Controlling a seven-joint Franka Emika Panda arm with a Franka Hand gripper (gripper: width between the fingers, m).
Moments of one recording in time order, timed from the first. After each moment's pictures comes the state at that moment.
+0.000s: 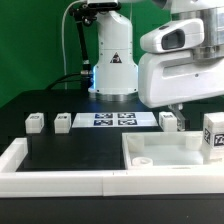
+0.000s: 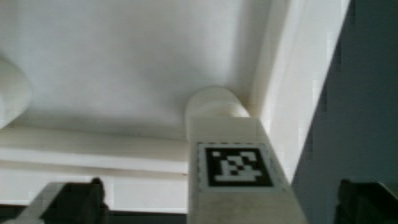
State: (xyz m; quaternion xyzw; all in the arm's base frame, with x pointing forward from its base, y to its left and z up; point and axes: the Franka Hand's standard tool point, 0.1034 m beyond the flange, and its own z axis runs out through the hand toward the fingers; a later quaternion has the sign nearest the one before) arm 0.617 0.111 0.088 -1.00 -0.08 -0.01 0.06
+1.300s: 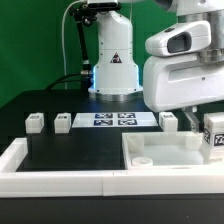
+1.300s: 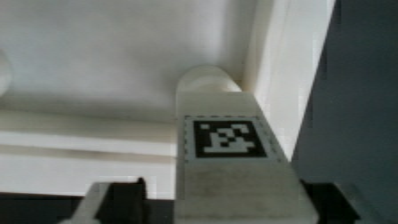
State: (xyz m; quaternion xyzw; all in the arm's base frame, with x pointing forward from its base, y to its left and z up) arm 0.628 0.114 0.083 -1.00 -0.07 -0.02 0.06
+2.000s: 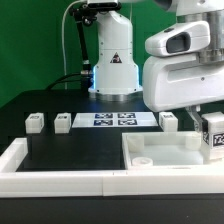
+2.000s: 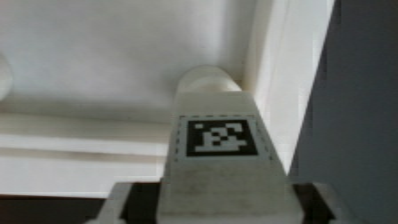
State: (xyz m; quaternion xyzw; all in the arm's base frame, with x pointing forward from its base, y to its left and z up) arm 0.629 0.113 0.083 -1.00 -0.01 -0.01 0.06
